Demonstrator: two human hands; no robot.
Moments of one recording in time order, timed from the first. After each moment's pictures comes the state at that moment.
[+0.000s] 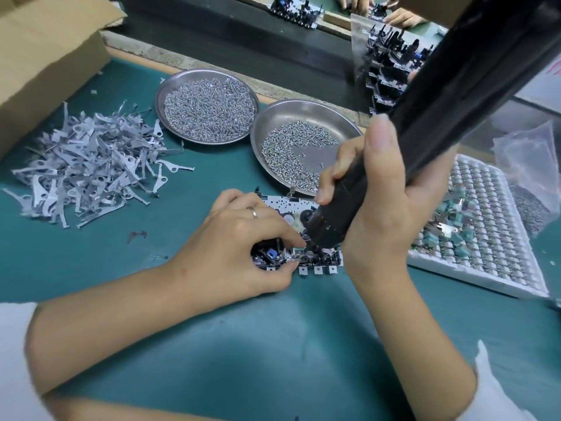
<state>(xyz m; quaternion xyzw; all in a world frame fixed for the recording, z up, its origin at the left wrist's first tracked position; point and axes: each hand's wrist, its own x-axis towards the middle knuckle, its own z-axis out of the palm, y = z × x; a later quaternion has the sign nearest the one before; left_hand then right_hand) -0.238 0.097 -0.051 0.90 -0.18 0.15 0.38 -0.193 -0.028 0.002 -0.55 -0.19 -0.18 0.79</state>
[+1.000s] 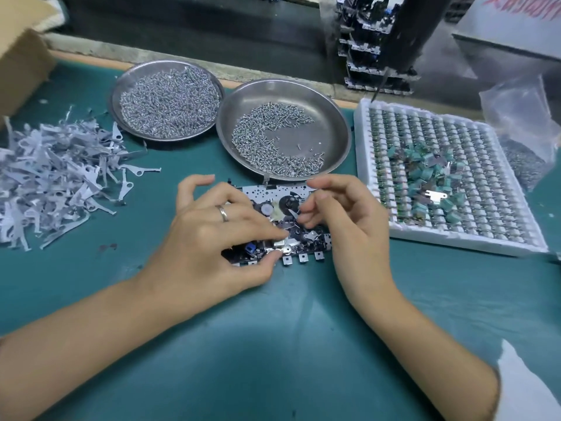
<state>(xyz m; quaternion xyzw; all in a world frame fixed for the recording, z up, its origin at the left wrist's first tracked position) -0.238 0.095 -0.051 0.90 -0.21 0.18 0.33 -0.202 -0.071 -0.051 -0.69 -0.06 -0.02 0.72</state>
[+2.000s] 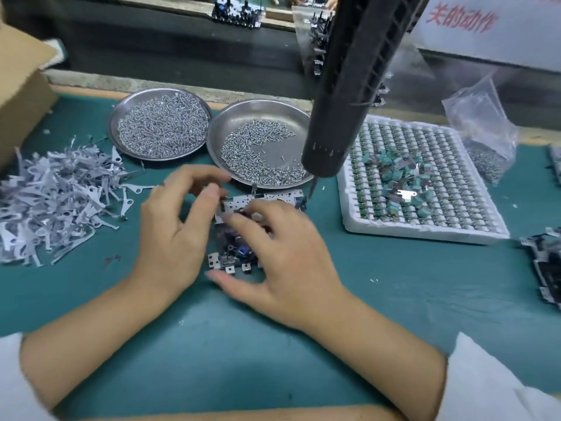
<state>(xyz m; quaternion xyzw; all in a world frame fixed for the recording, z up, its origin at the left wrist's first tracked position) -0.228 0.103 -0.044 0.81 -0.05 0.25 0.53 -0.228 -0.050 -0.055 -0.89 -0.33 -0.19 0.25</state>
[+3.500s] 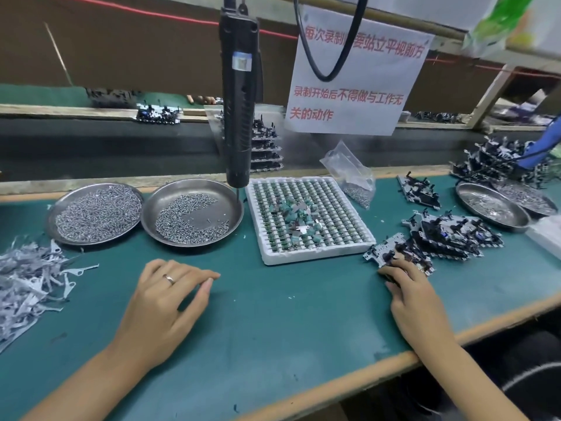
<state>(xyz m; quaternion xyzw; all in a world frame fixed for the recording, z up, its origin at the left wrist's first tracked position) -0.237 0.079 -0.058 0.85 -0.30 0.30 0.30 -0.281 -0.290 -0.069 -0.96 0.10 -0.21 0.16</state>
